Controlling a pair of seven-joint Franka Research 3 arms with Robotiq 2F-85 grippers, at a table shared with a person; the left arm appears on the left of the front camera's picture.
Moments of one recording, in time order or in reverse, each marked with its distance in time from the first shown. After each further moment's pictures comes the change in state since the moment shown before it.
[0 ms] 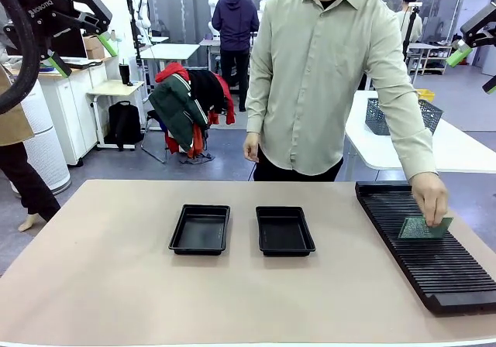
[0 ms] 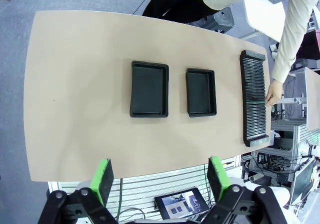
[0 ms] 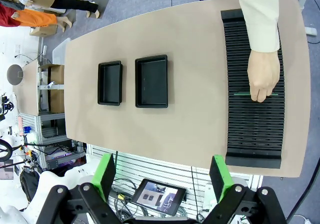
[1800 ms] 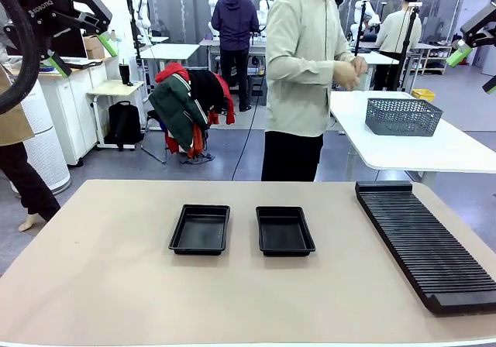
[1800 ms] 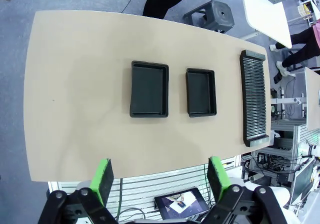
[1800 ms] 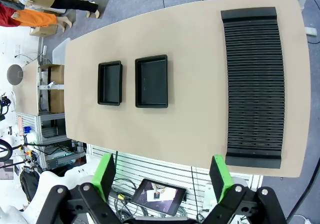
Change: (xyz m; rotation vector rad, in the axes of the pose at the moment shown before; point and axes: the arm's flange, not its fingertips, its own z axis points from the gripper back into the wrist) left arm 0.000 0.000 0.000 0.000 0.000 0.000; right arm 0.000 0.000 0.000 0.000 0.000 0.000
